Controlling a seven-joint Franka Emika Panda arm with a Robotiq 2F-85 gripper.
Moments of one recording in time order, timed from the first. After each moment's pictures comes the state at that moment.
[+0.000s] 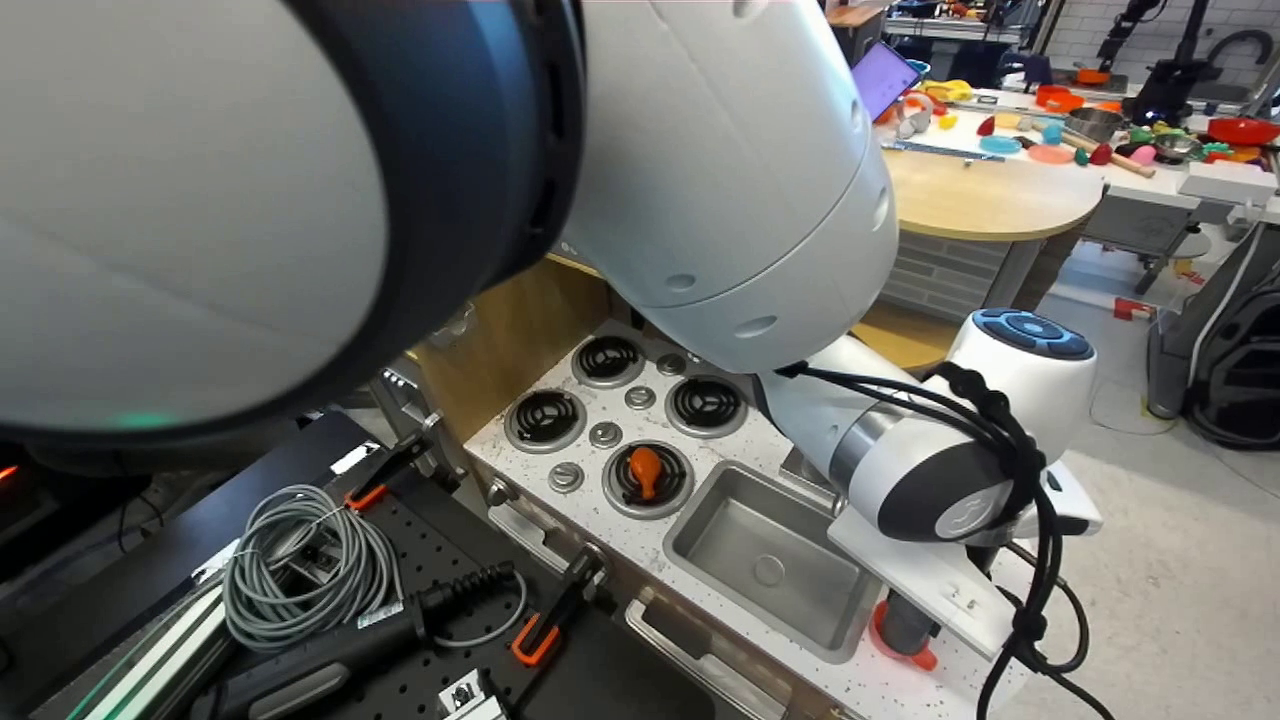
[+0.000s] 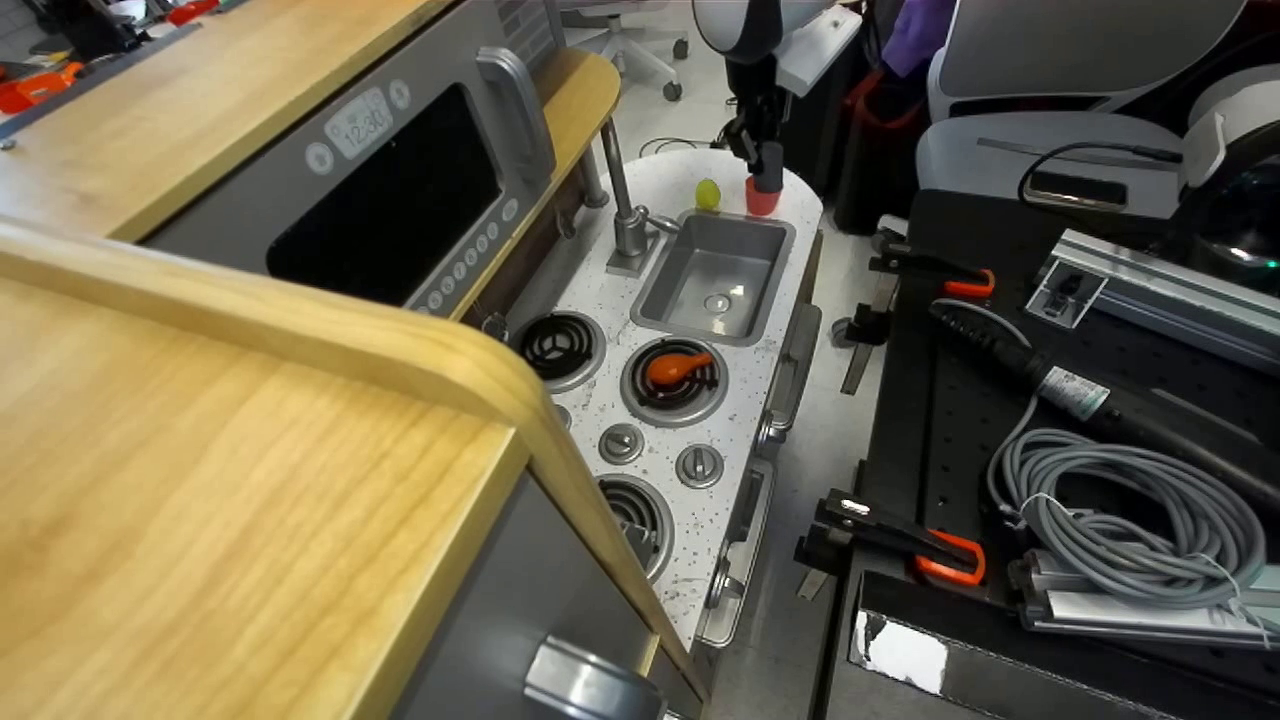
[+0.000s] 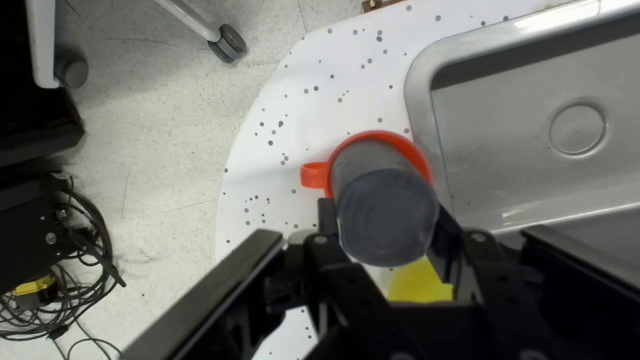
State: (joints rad) arm -0.44 1.02 -0.16 -1.55 -0.03 2.56 -0.27
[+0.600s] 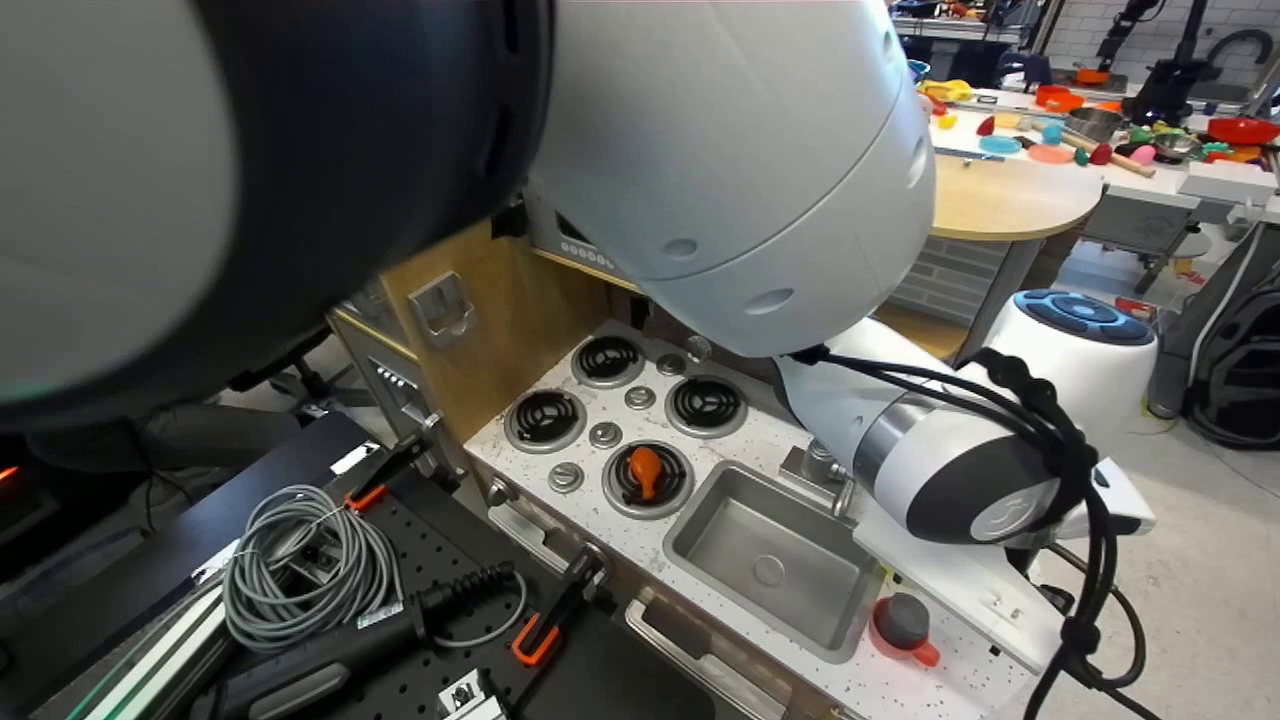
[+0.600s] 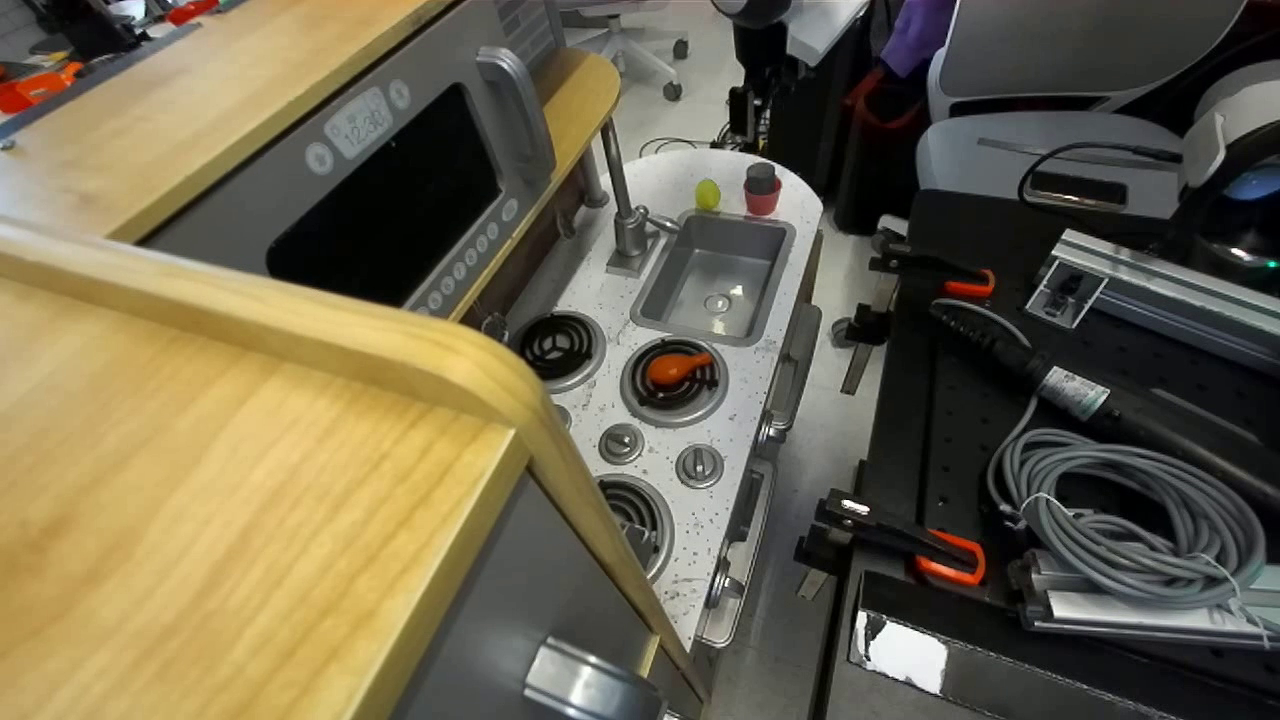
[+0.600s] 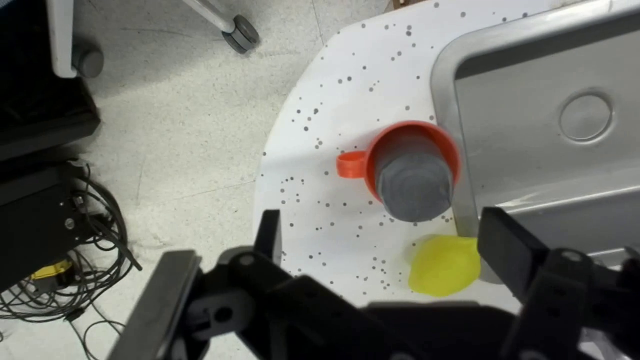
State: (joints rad) arm -0.46 0.95 -0.16 -1.58 -0.03 2.56 -0.31
